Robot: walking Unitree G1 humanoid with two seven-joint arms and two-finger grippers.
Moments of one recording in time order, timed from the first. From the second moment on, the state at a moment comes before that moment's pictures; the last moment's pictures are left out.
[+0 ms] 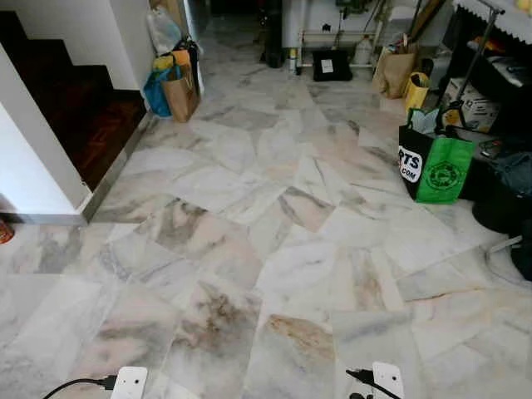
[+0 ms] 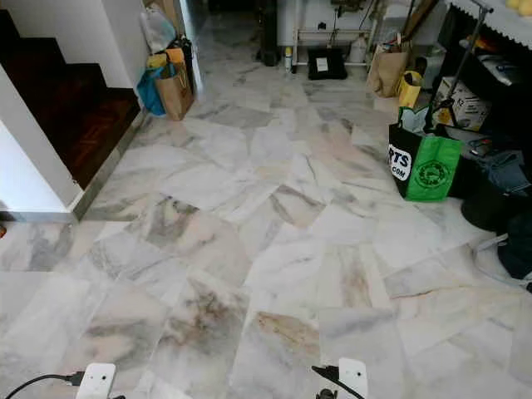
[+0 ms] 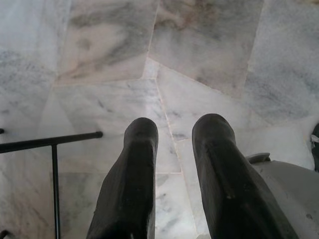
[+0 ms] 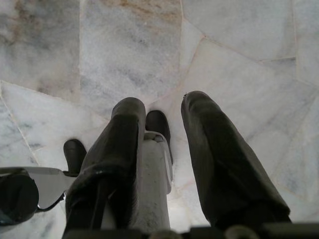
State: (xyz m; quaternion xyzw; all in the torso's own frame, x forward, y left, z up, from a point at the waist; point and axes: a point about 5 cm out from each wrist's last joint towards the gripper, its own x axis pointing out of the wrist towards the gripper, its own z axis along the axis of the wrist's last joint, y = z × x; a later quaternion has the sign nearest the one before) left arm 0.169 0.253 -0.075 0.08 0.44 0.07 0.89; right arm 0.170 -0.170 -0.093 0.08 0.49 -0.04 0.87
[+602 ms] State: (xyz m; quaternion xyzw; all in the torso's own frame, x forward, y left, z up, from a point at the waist) left arm 0.155 0.250 -0.082 0.08 0.46 0.07 0.88; right arm 0.176 -0.191 -0.088 0.07 0.49 -0.05 0.87
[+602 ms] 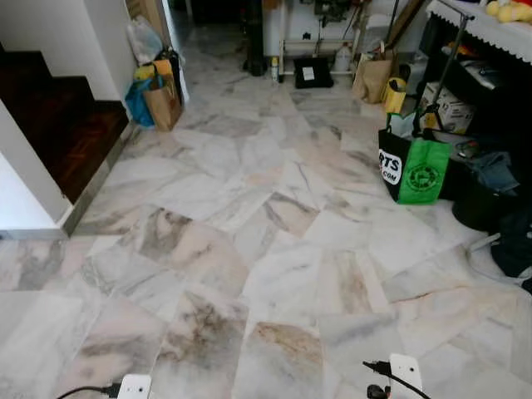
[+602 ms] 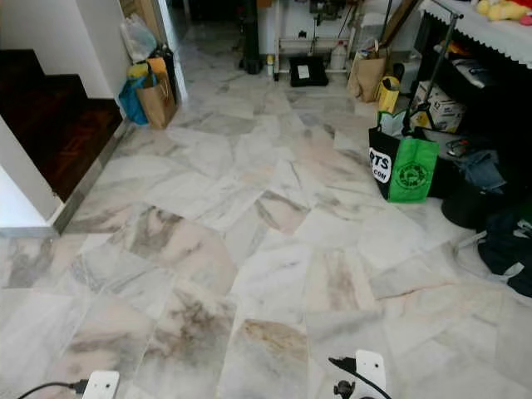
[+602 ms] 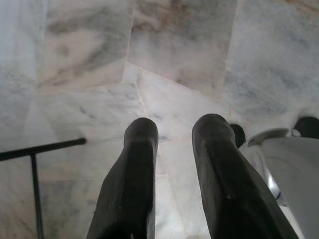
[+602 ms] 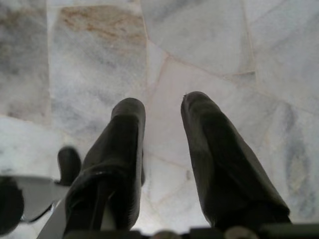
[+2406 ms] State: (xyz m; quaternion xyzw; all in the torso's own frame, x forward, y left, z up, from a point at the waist) left arm 0.151 0.241 -0.086 0.09 0.47 0.05 0.88; right arm 0.171 -0.194 -0.090 0.07 0.49 -0.06 0.86
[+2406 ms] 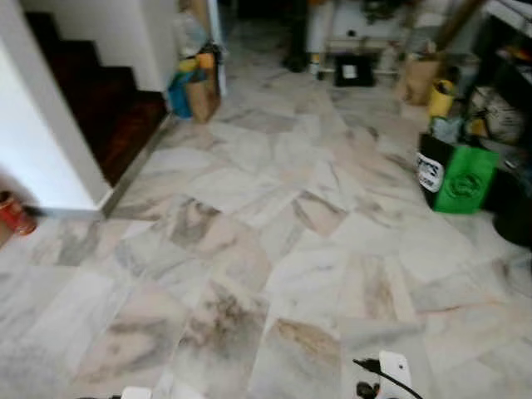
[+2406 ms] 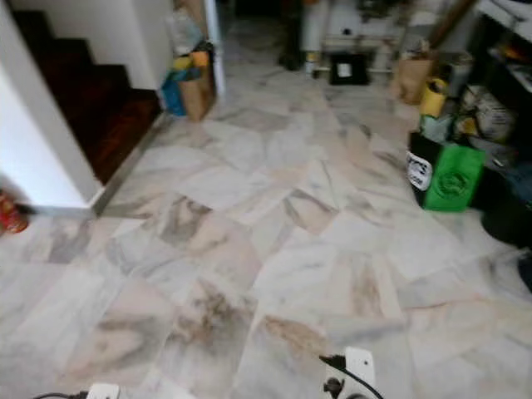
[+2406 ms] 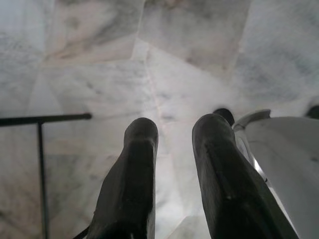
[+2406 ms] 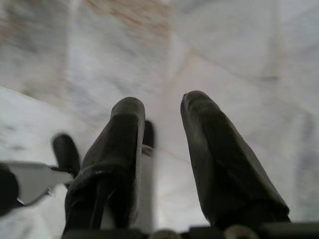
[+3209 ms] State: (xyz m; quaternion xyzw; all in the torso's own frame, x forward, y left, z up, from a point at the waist) left arm 0.139 0.248 -0.089 0.07 0.48 0.06 0.87; right arm 0.178 -0.183 -0.088 0.08 0.48 -0.04 0.87
